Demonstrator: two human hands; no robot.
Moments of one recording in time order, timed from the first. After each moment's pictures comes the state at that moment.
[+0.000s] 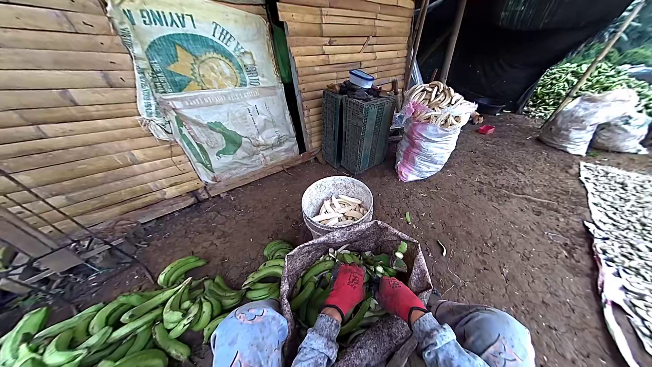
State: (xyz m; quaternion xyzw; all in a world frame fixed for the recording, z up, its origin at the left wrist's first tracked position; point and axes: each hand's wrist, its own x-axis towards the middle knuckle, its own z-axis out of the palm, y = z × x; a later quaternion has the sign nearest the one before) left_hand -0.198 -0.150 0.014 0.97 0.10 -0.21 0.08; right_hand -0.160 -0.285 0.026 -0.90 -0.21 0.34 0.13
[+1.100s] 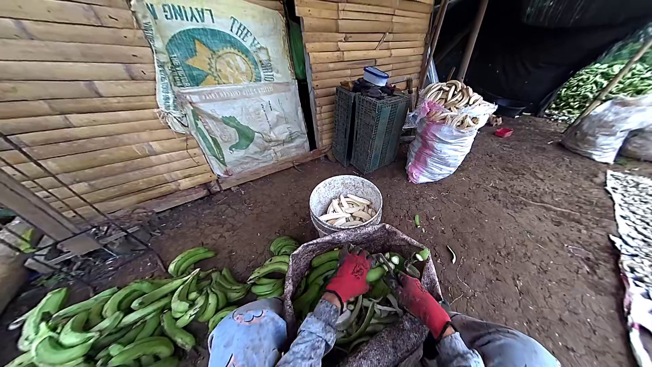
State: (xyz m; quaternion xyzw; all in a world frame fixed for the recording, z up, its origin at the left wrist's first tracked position) left_hand -0.168 -0.117 0.026 0.98 0.02 -0.16 0.08; right_hand -0.128 -0.302 0.015 -0.89 -0.20 0.30 0.29
